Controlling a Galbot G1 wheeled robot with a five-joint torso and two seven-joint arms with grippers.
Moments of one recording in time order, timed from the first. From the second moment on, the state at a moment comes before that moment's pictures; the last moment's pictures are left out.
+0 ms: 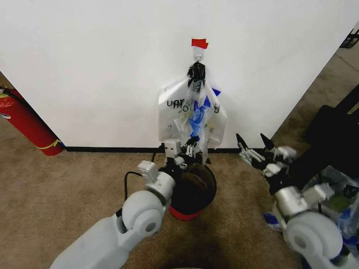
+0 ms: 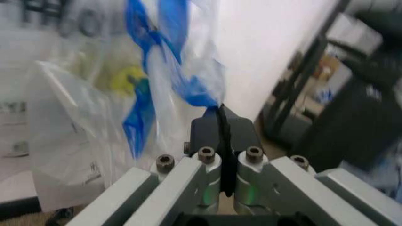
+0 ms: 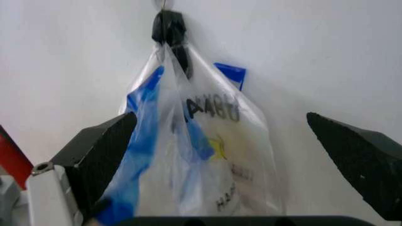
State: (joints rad) left arm 0.83 -1.05 0.29 -2.10 -0.74 0.10 -0.41; right arm -1.28 0.87 0.46 2.25 0.90 -0.10 0.16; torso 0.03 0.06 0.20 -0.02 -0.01
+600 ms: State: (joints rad) left arm 0.72 -1.11 0.48 -1.99 -0.50 0.08 -0.36; right arm -0.94 0.78 0.17 2.15 0.85 -0.30 0.27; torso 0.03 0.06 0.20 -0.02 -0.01
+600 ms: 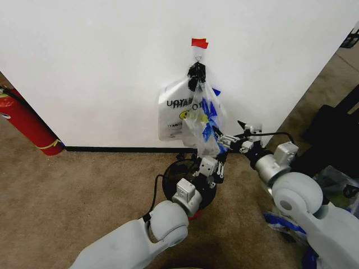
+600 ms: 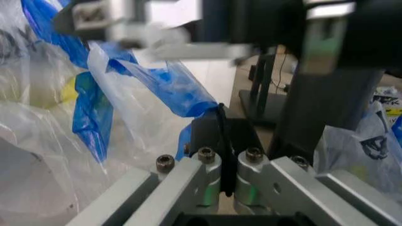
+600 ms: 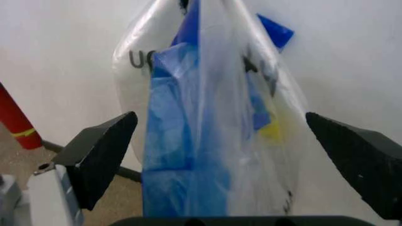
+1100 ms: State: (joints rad) left arm 0.69 -1.10 0.48 -2.01 -0.52 0.08 -0.36; right arm -0.77 0.83 0.05 2.09 0.82 -0.33 0.32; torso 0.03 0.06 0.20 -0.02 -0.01
